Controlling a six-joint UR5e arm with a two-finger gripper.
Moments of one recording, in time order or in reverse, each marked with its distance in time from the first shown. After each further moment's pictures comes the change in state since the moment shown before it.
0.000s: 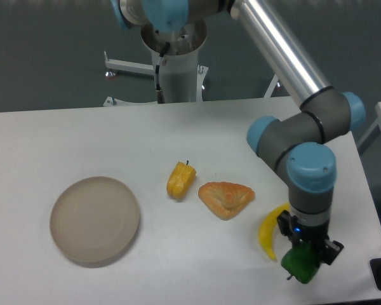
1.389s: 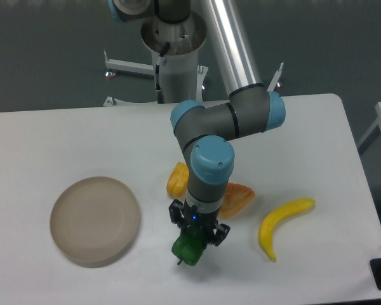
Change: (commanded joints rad) arm -0.129 0.075 -0.270 0.063 -0.210 -0.359
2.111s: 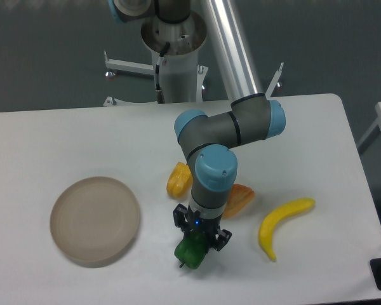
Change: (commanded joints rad) arm 0.015 -0.028 -0.005 0.031 -0.009 0.066
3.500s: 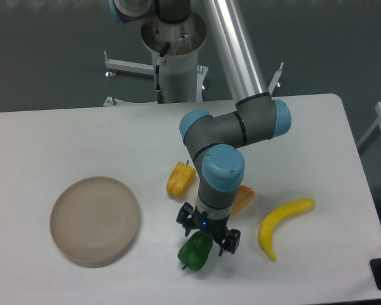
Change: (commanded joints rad) arm 0.058 0.009 0.048 -0.021 0.014 0.055
